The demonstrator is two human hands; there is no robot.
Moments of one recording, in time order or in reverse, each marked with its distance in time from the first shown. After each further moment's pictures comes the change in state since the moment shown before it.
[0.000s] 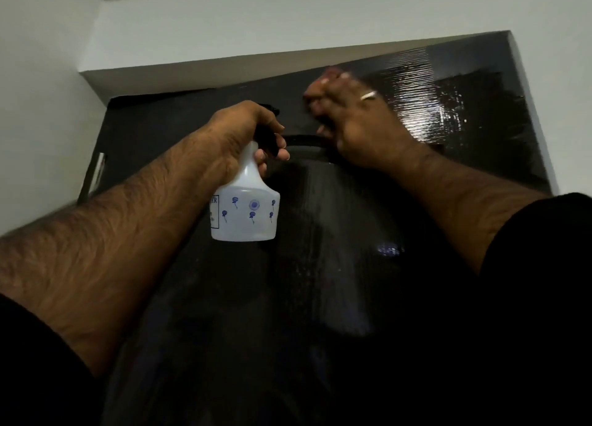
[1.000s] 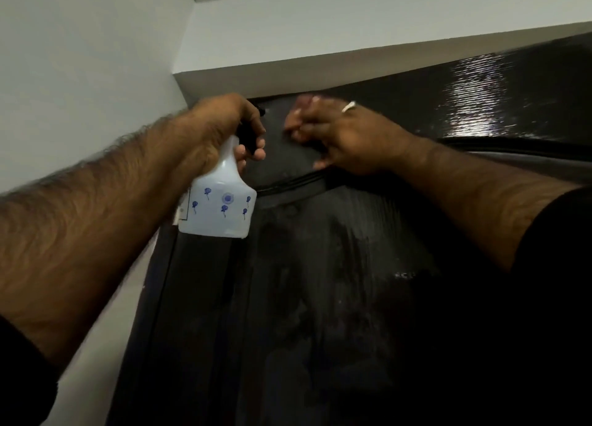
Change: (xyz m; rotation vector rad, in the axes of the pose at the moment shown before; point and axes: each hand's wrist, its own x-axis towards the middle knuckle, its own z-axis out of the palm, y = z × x) left_hand 0.102 -0.034 -0.237 0.146 0.123 0.049; right_hand 0.151 -0.185 0.090 0.016 -0.195 -0.245
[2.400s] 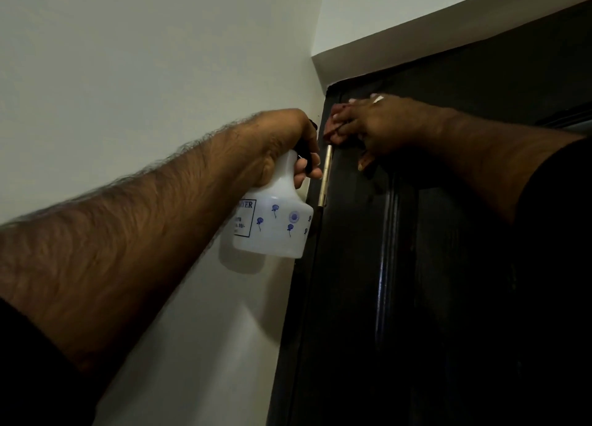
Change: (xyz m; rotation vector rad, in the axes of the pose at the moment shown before) left_hand -0.024 -0.049 -0.119 0.198 0.139 -0.202; right_hand 0.153 -0.111 0.051 -0.032 -0.104 -0.118
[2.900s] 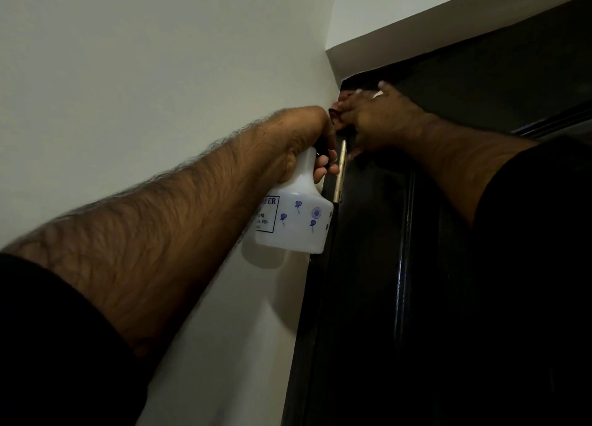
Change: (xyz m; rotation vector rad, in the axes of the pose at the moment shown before) left_hand 0.005 -0.003 0.005 0.009 0.020 -0.002; right_hand 0.028 -0.038 0.004 0.017 0.047 0.183
